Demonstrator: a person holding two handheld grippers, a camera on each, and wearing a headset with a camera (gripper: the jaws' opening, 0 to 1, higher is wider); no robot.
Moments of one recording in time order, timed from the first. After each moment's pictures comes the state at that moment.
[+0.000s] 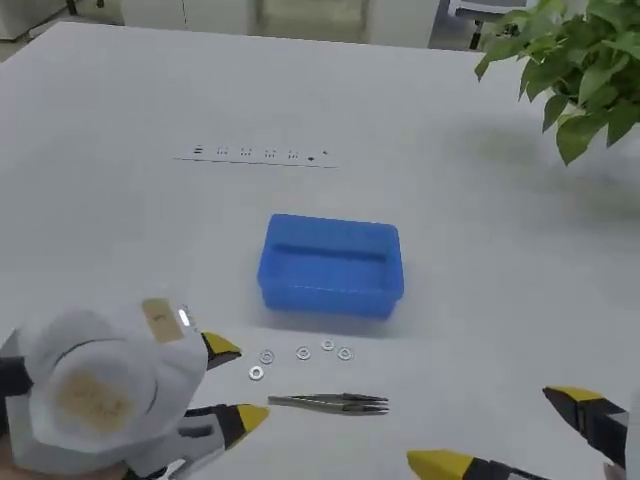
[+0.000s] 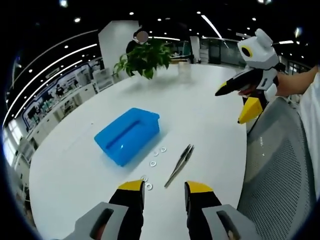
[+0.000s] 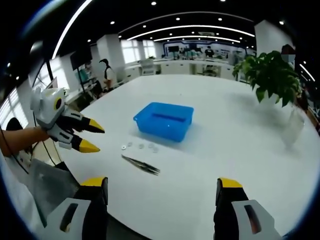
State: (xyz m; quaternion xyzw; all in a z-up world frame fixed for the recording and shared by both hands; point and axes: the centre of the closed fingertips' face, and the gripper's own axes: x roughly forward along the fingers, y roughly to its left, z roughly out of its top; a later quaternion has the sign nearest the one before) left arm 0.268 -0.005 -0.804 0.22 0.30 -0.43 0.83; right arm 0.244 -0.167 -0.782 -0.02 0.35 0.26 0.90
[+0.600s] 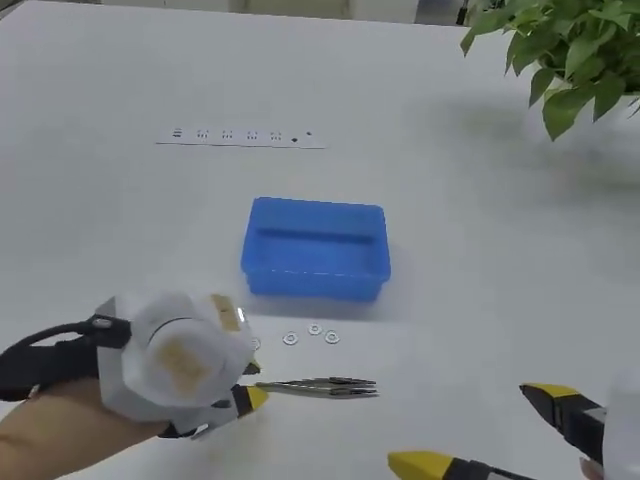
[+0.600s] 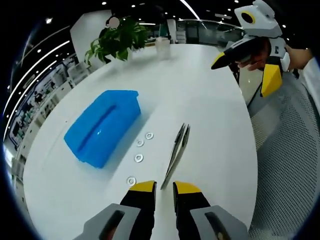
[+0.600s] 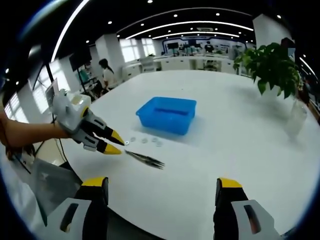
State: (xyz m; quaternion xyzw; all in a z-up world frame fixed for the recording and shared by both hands) left arm 0.283 -0.021 -0.864 0.29 0.35 -0.48 0.75; right arm 0.235 -0.163 -0.793 0.00 0.36 0.26 0.89
